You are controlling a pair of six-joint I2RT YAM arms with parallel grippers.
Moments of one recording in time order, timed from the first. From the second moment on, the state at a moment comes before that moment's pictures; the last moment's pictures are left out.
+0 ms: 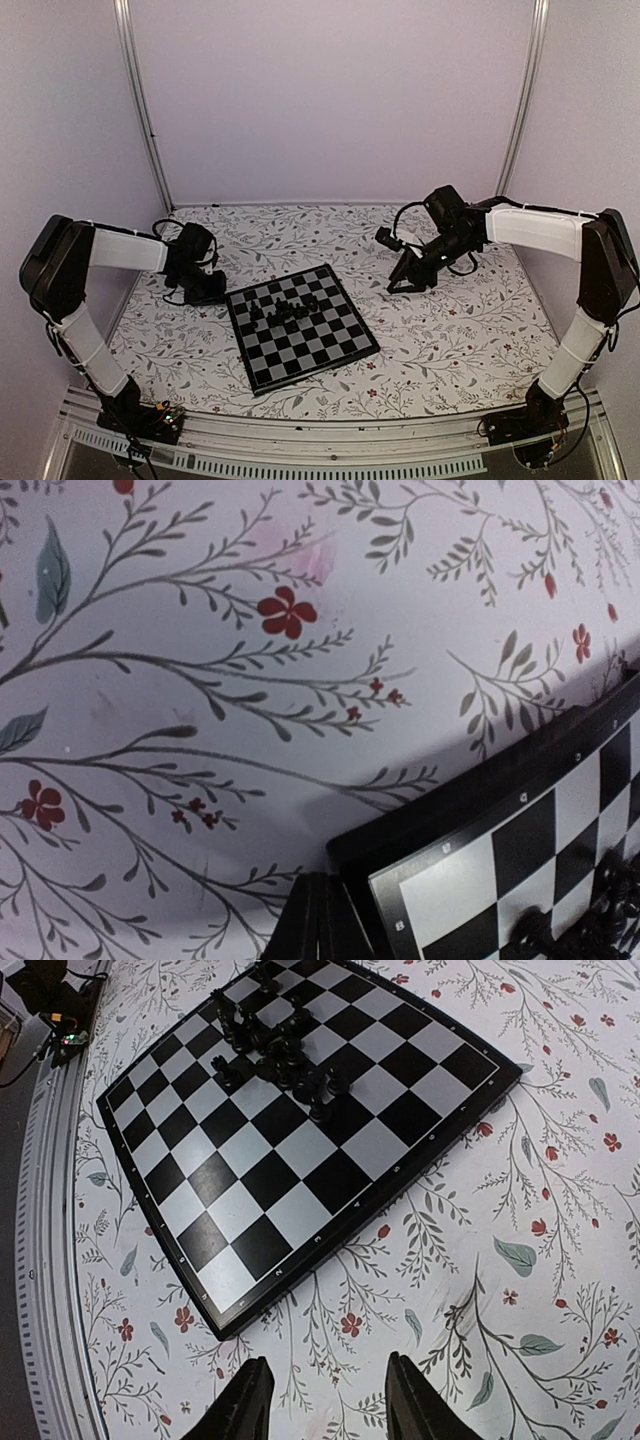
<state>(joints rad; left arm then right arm) -0.32 1.70 0.89 -0.35 0.07 -0.45 0.51 1.71 1.25 -0.66 -0.62 -0.59</state>
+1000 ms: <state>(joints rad) -0.42 1.79 1.42 -0.31 0.12 -0.13 0.63 1.88 1.47 -0.69 -0.53 -0.73</state>
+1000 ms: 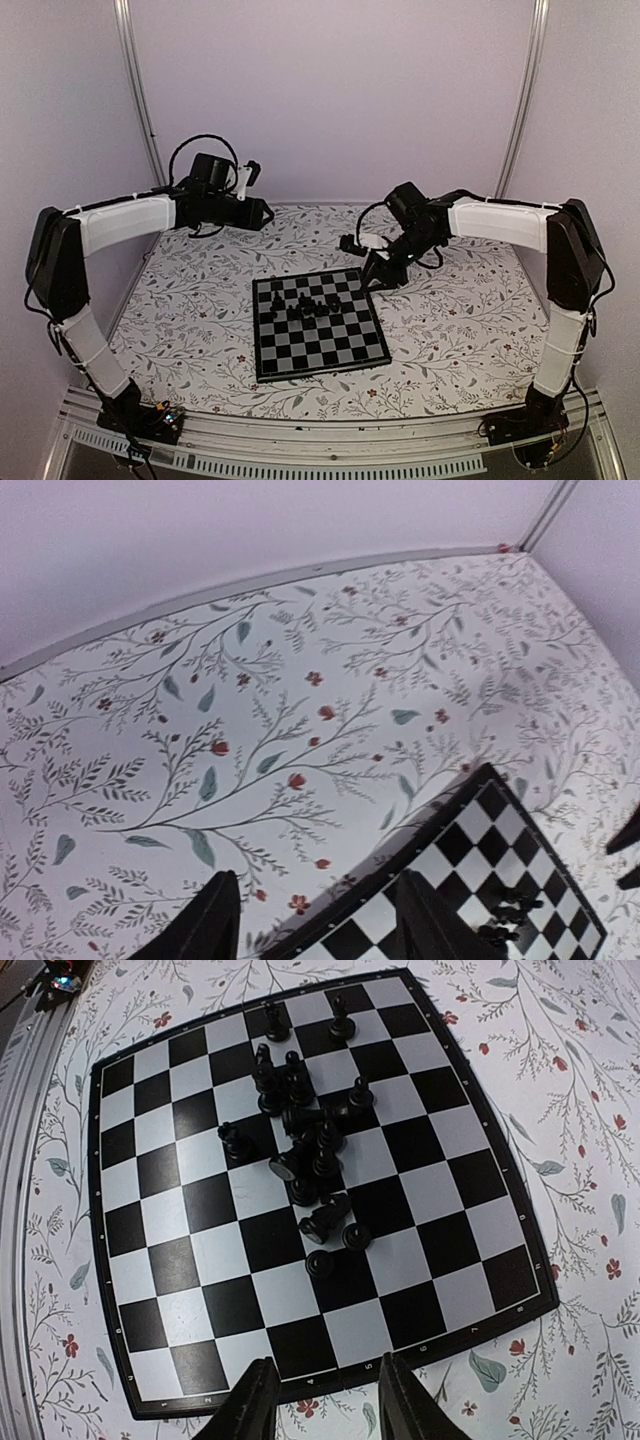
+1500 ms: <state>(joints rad) -0.44 1.54 1.15 0.04 0.23 -0.13 0.71 2.05 1.55 -0.71 -0.44 -0.73</state>
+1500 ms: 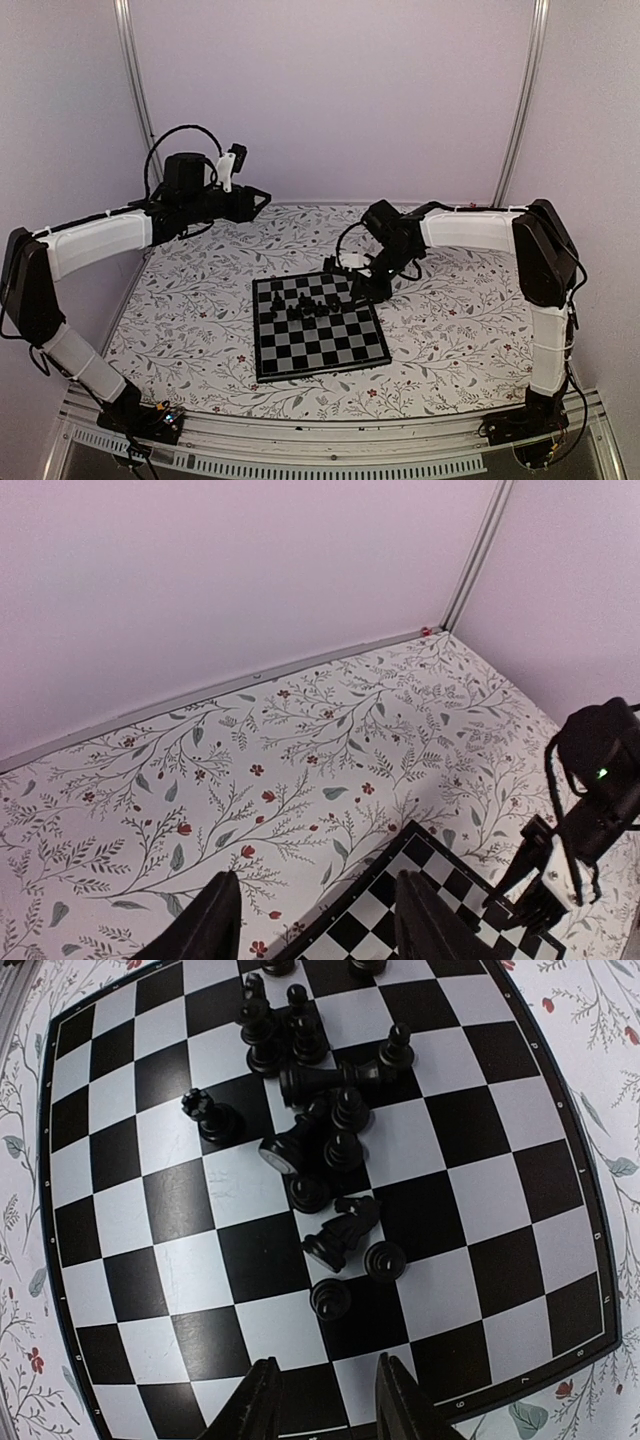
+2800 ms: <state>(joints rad) -0.44 1.48 1.13 0.09 0.29 -0.15 0.76 2.07 1.52 -0.72 -0.39 -0.72</state>
